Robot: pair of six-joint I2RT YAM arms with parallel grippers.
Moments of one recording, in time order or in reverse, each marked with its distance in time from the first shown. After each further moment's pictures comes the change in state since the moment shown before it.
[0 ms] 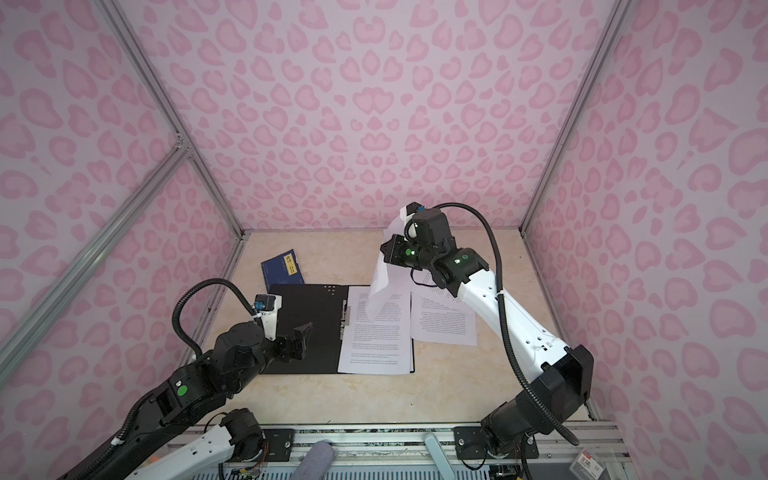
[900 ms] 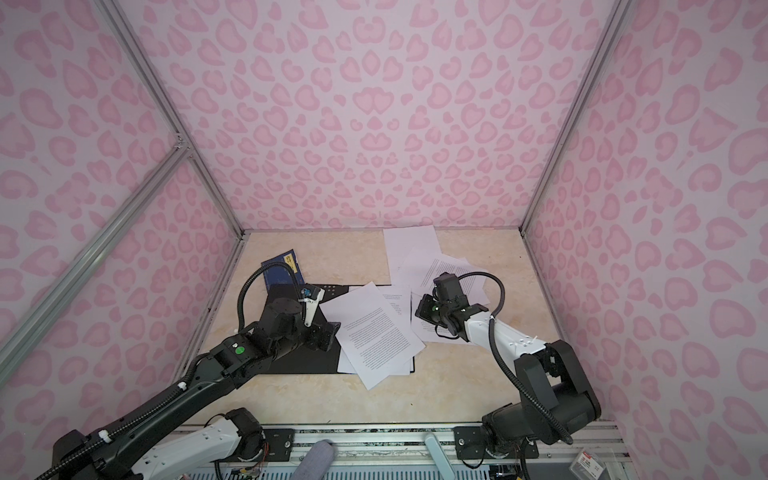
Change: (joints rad) left arm 0.078 0.340 -0.013 0.252 0.256 0.230; right arm -0.154 -0.069 -0.755 0.347 0.074 0.100
